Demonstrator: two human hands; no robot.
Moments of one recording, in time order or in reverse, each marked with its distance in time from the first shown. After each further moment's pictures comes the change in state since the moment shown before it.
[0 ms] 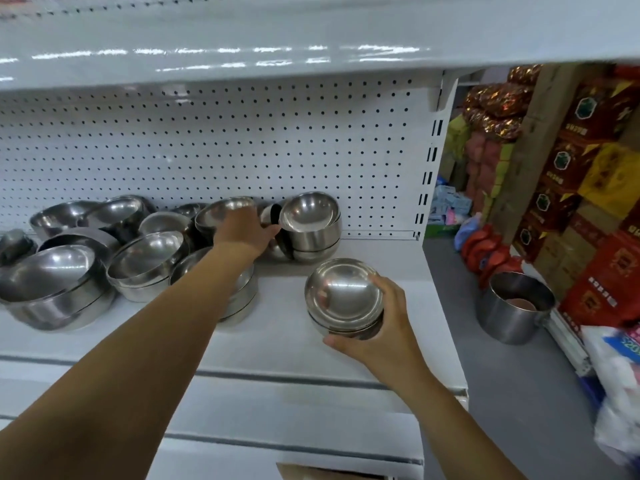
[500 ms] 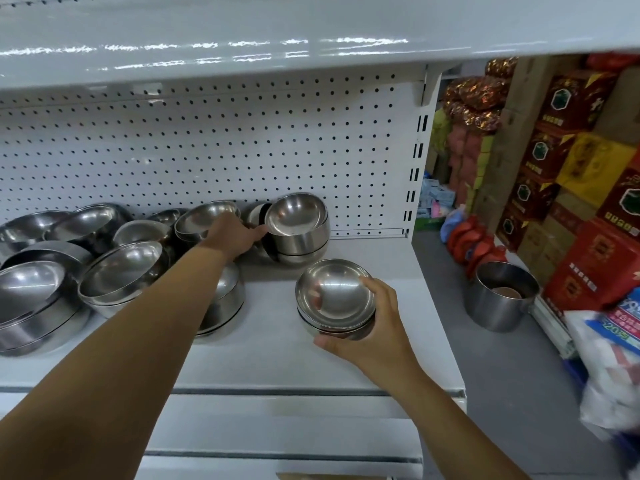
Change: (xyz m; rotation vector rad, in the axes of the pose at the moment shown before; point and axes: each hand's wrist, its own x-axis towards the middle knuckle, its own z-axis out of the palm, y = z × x) left_hand 0.027 -0.013 0.012 -0.420 -0.205 -0.079; right_hand 0.007 0.005 0.004 -0.003 0.030 0.037
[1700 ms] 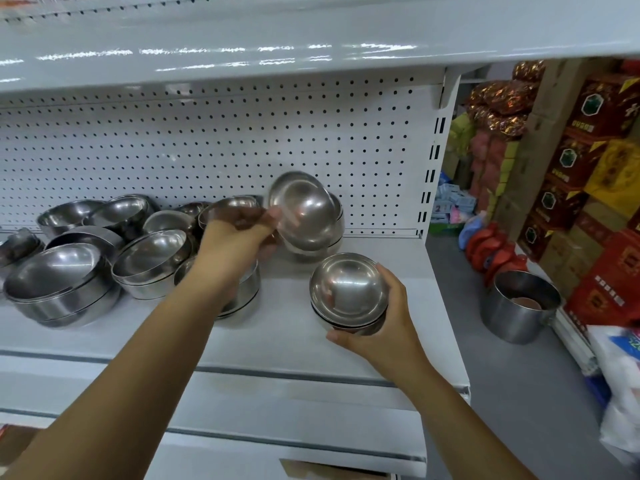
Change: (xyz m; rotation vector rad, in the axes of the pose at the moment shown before) left_hand -0.147 0.050 -0.023 -0.827 0.145 0.101; right_hand -0.004 0.000 -0.003 0.091 -0.046 -0.029
